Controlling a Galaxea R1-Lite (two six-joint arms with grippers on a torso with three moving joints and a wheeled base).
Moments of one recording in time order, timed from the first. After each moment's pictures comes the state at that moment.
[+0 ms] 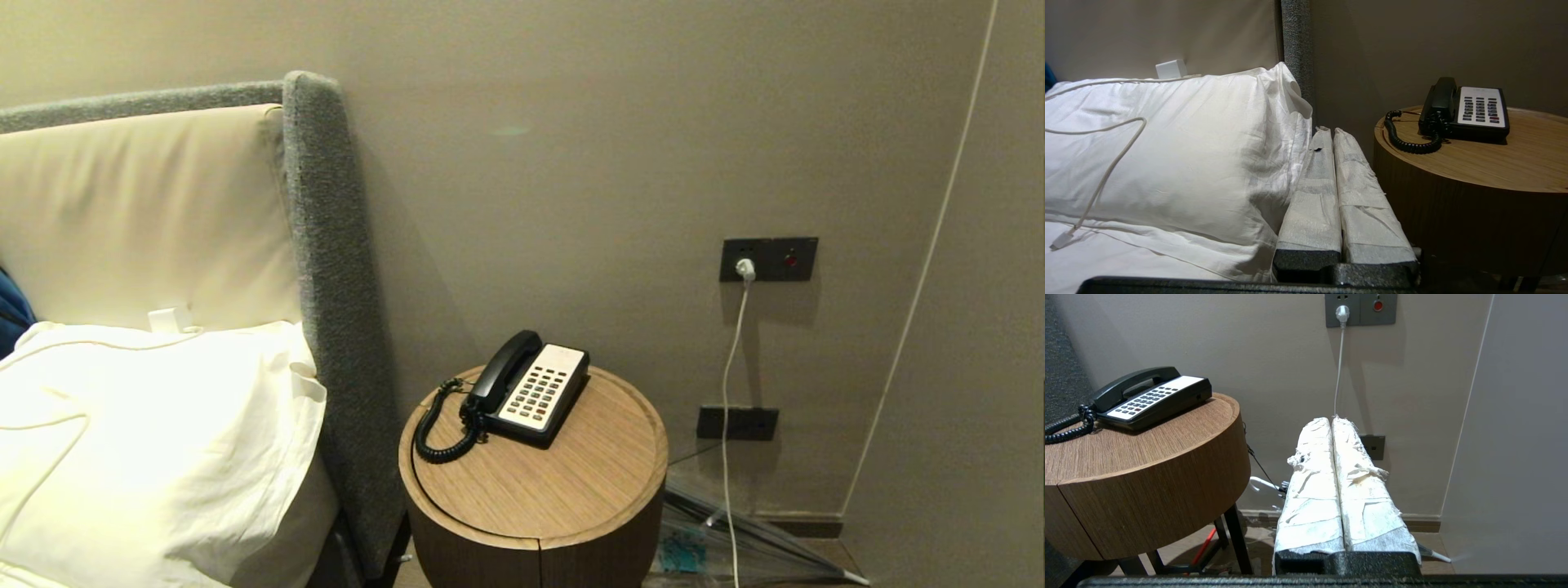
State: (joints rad) left arm 0.00 0.00 0.00 -0.09 -0.01 0.08; right arm -0.01 0.01 0.00 -0.05 0.01 0.01
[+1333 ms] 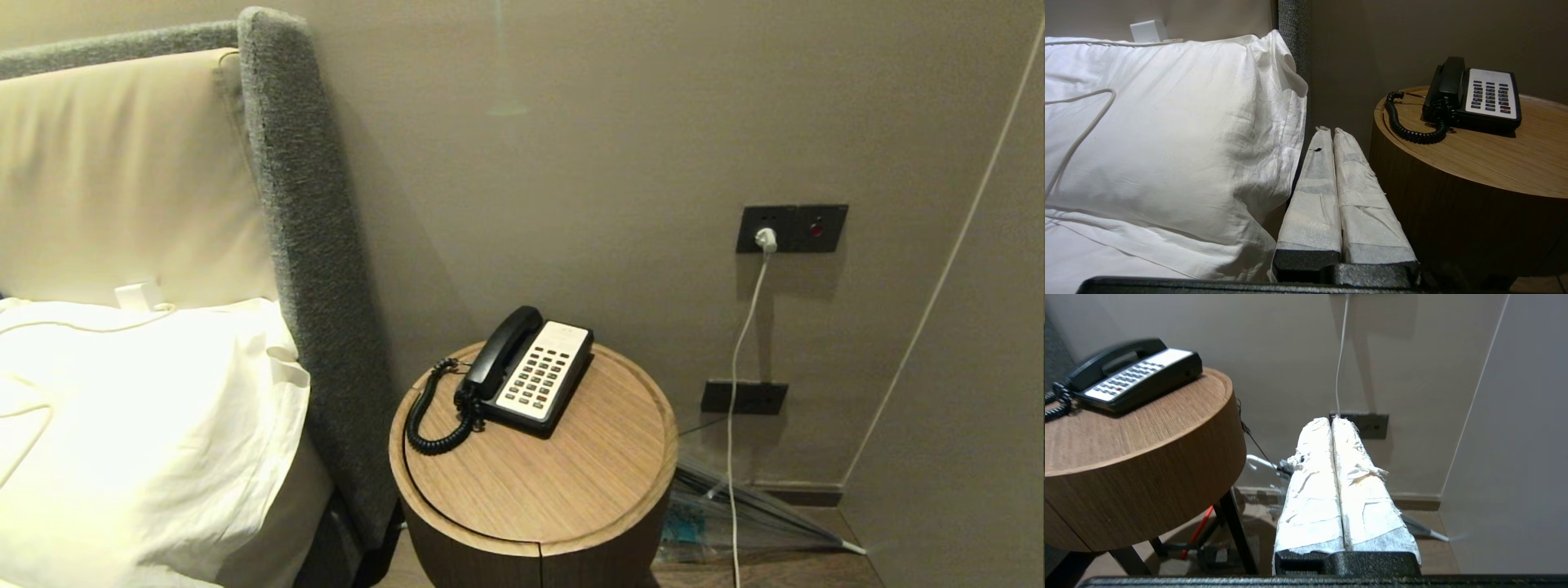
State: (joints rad) left arm 0.00 0.00 0.00 -0.09 0.00 0.02; right arm -0.01 0.01 0.00 -0.05 0.01 0.00
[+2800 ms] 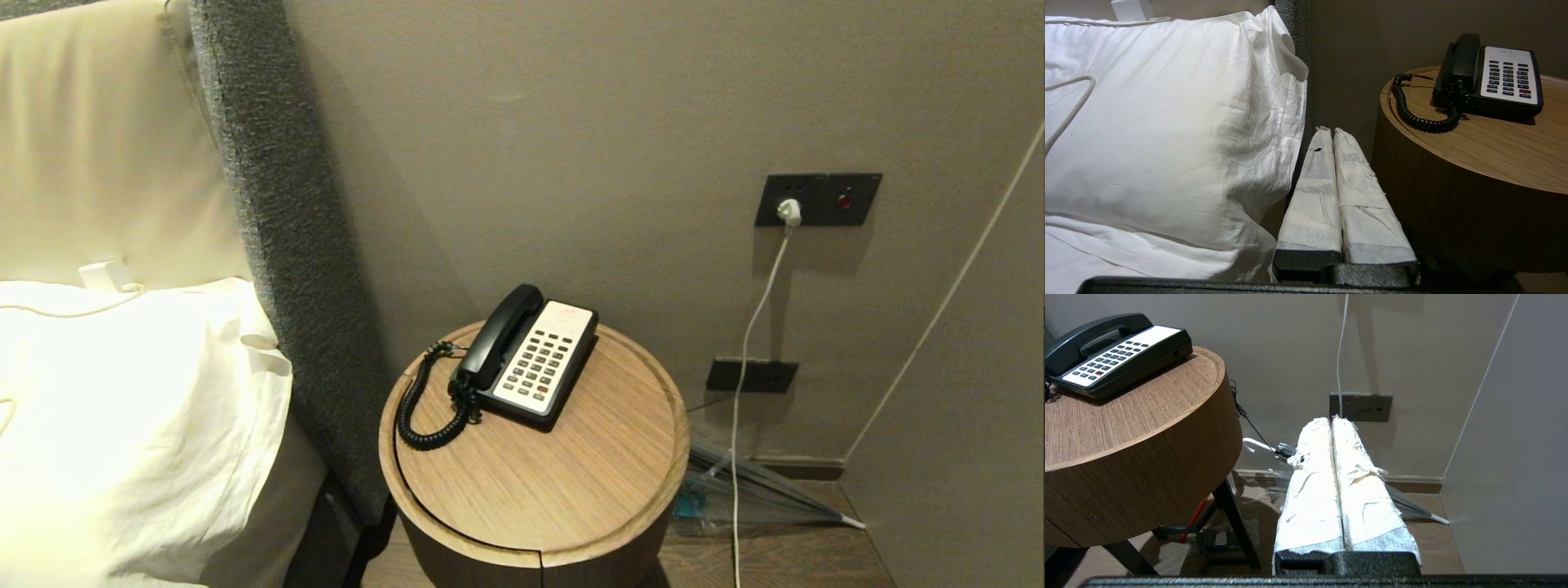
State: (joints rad) left arm 0.00 0.00 0.00 -0.09 0.00 0.03; right arm -0.01 0.01 0.00 -0.05 0.01 0.00
